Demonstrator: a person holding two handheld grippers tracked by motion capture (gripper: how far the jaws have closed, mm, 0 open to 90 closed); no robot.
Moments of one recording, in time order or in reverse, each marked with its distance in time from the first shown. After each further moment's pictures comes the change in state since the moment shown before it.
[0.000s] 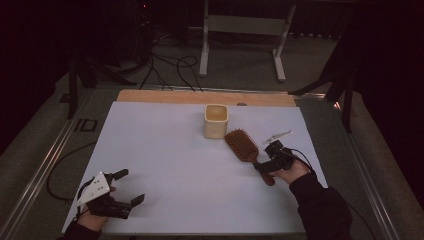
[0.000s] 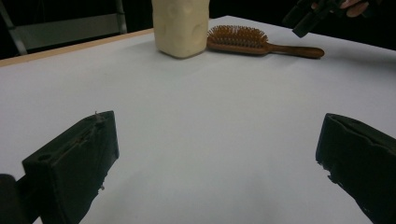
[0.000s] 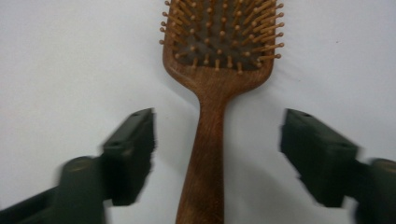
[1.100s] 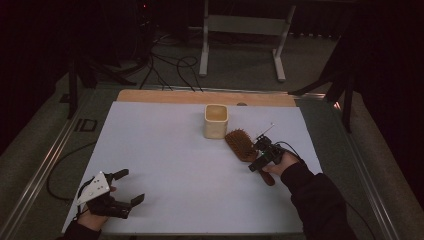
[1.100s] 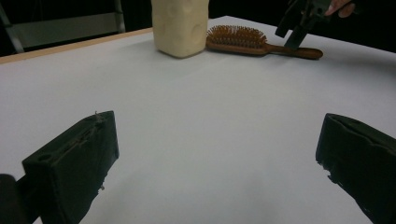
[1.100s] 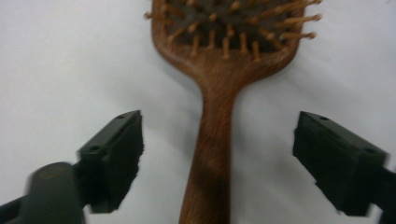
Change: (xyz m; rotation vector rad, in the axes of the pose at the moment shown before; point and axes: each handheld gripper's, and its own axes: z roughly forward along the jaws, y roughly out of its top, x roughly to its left) left arm 0.002 -0.001 0.001 -0.002 -0.008 -0.012; right arm 0.002 0.027 0.028 0.264 -0.010 0.011
